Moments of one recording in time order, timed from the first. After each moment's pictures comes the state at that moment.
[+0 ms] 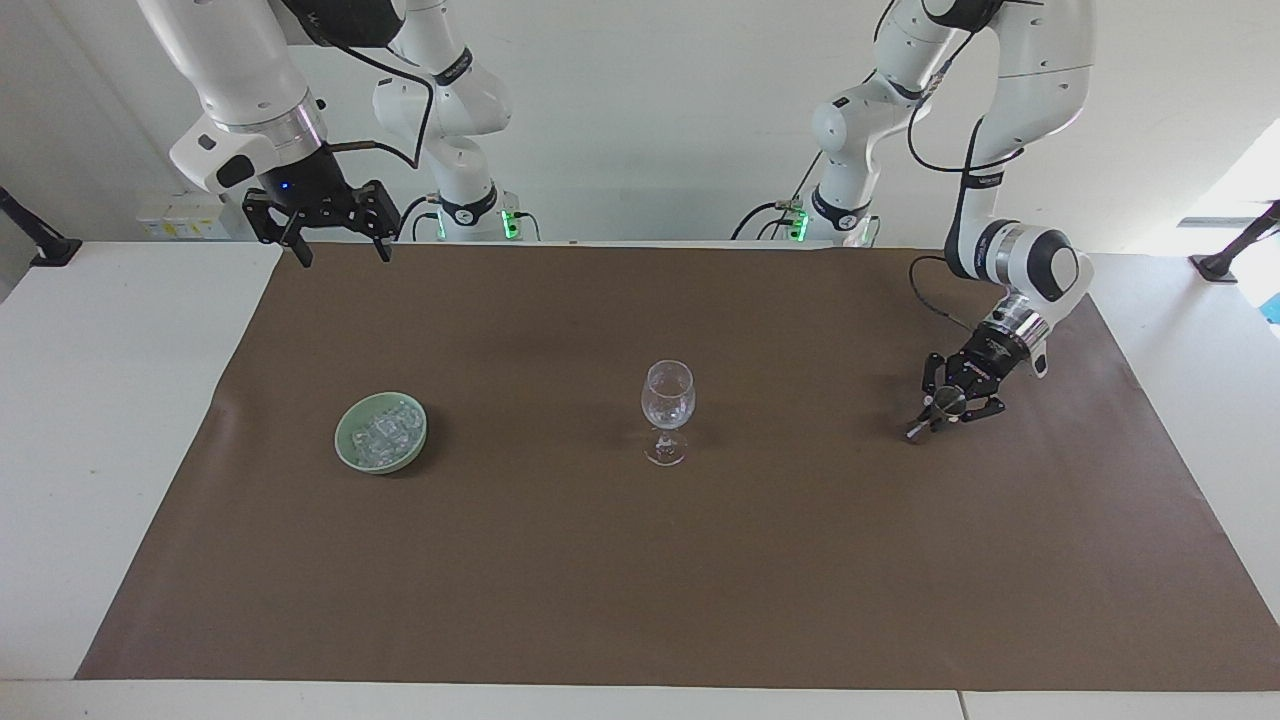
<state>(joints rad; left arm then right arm) 0.45 0.20 -0.18 -2.37 -1.69 2.11 -0.69 0.03 -0.04 -0.02 -1.59 0.00 1.53 -0.06</state>
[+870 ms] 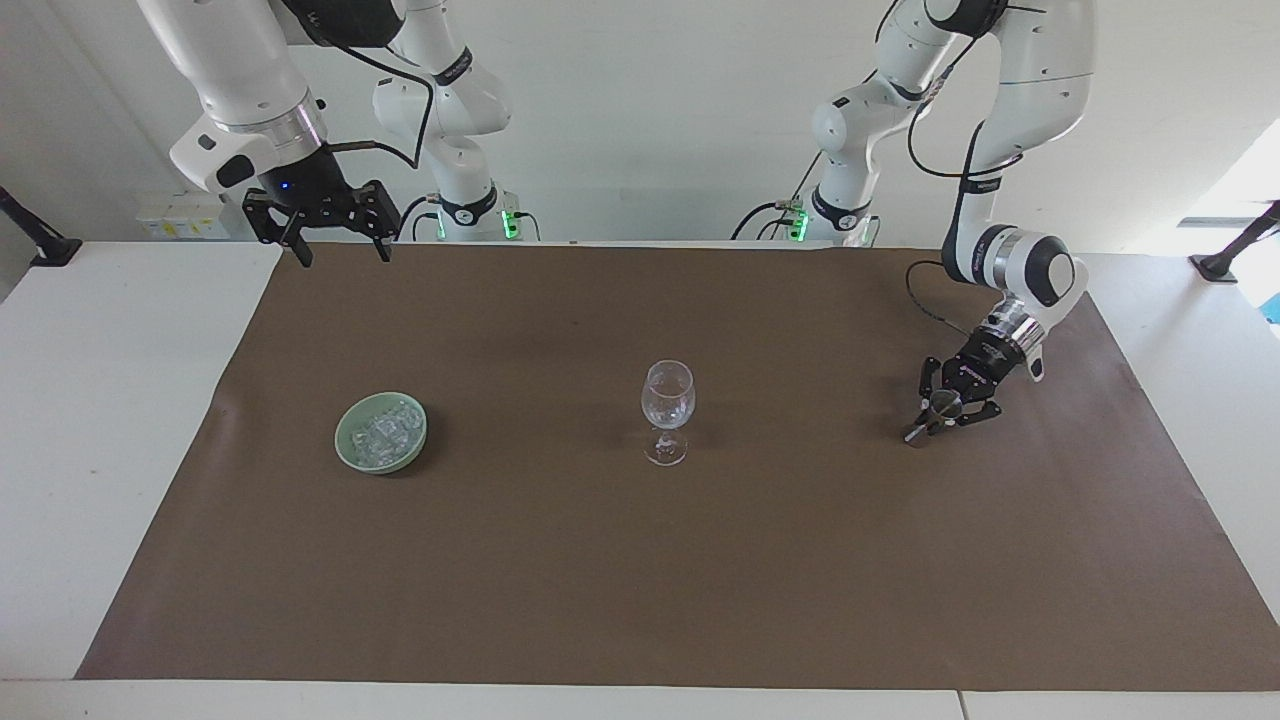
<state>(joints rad) 0.45 0.22 -0.18 -2.36 -1.69 2.11 -0.65 0.03 -0.04 -0.02 -1.59 0.00 1.53 -0.06</state>
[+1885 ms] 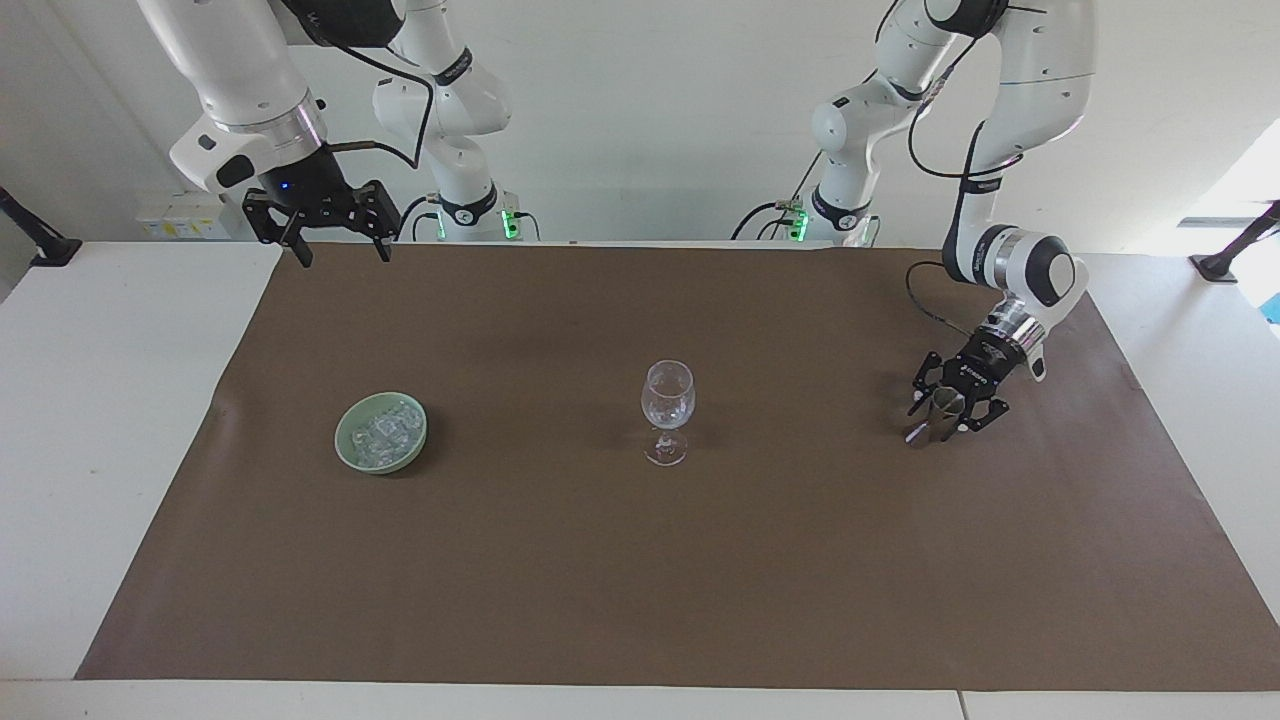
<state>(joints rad) 0.45 0.22 -0.18 -2.36 -1.69 2.11 -0.62 0.03 -0.04 -0.02 -1.59 0.00 1.53 -0.06</state>
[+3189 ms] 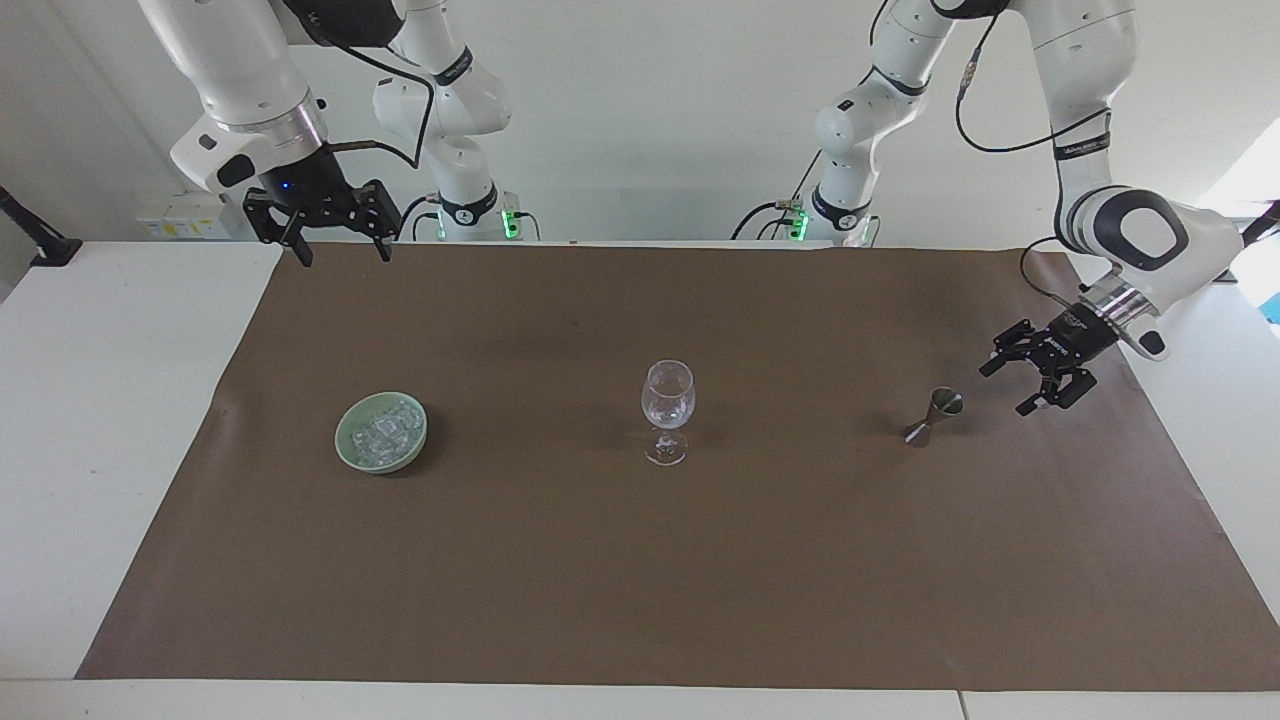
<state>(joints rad) 0.57 0.14 -0.17 -2.11 -0.84 2.05 -0.57 0.03 -0.04 -0.02 -1.59 0.00 1.53 -0.06</state>
